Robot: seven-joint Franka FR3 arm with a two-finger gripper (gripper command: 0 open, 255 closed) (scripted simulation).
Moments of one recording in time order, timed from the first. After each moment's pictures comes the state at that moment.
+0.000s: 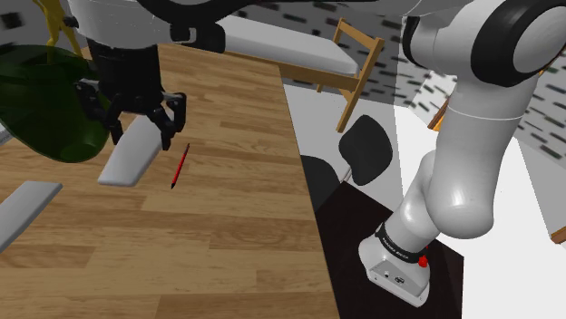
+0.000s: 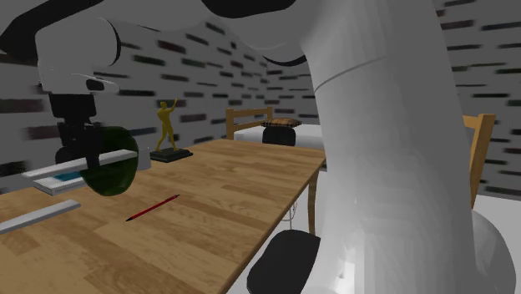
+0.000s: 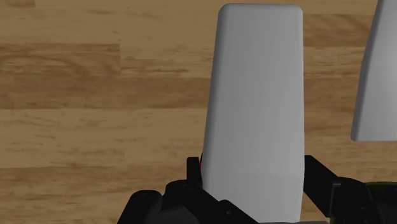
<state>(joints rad) 0.29 0.32 0.52 -1.49 -0.17 1.78 1.64</state>
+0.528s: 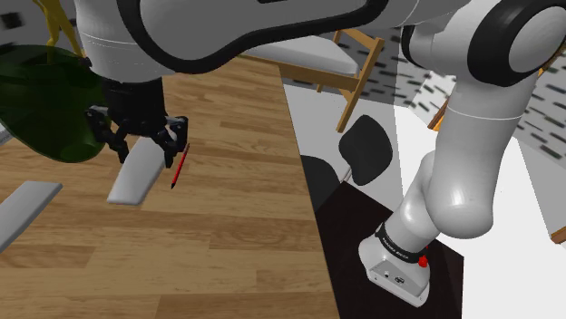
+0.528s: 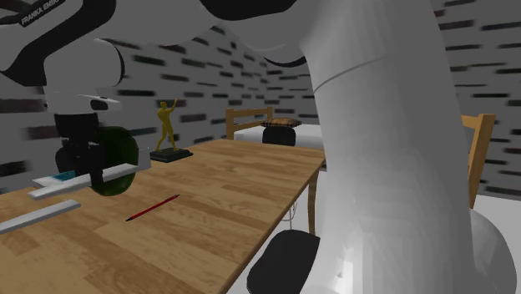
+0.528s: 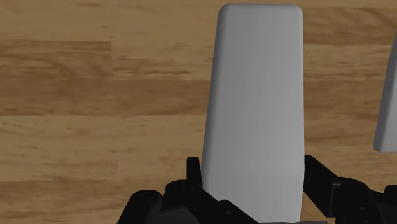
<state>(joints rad) 0.28 0.33 0.51 -1.59 -0.17 1.88 1.64</state>
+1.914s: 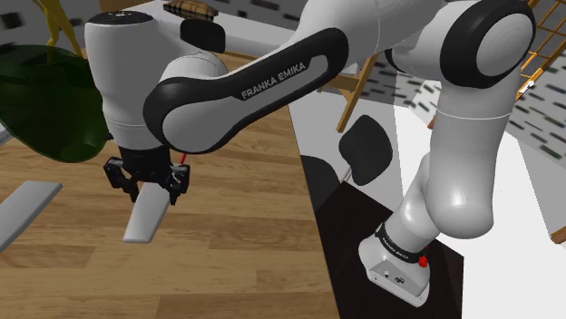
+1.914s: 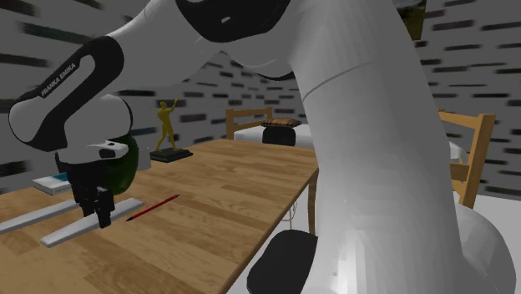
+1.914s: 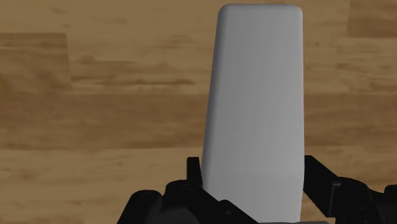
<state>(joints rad) 0.29 0.41 0.49 -1.76 -0.23 2.13 1.68</state>
